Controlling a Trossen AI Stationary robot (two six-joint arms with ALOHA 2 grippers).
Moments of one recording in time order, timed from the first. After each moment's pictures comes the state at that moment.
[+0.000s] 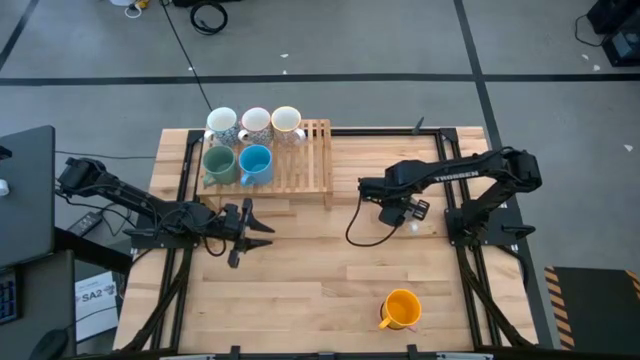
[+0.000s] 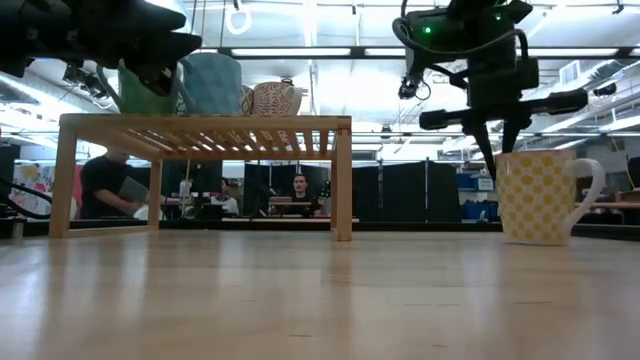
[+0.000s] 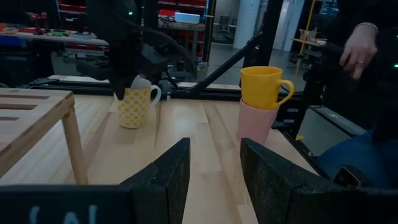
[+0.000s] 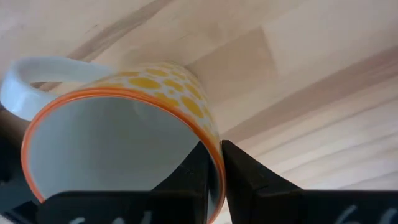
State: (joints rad) left arm -0.32 0.88 0.22 0.63 -0.20 -0.12; right arm -0.09 1.54 1.09 -1.14 0.11 -1.16
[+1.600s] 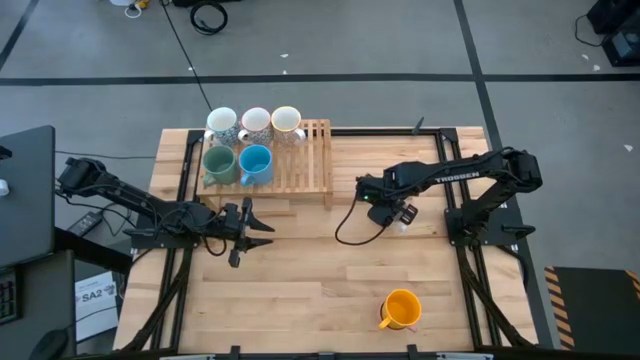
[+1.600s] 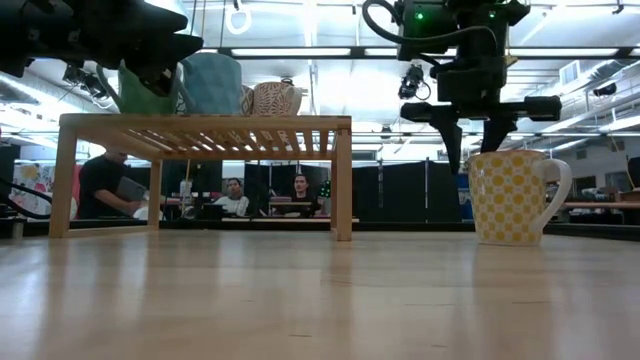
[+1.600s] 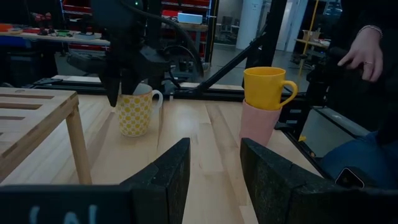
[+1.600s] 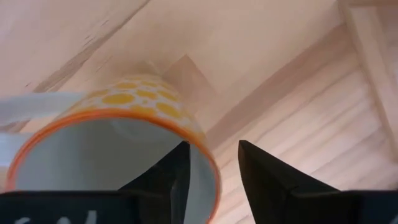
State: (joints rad) left arm -0.32 0.88 0.22 0.63 -0.22 -0.12; right arm -0.07 1.54 1.09 -0.98 0.14 -0.98
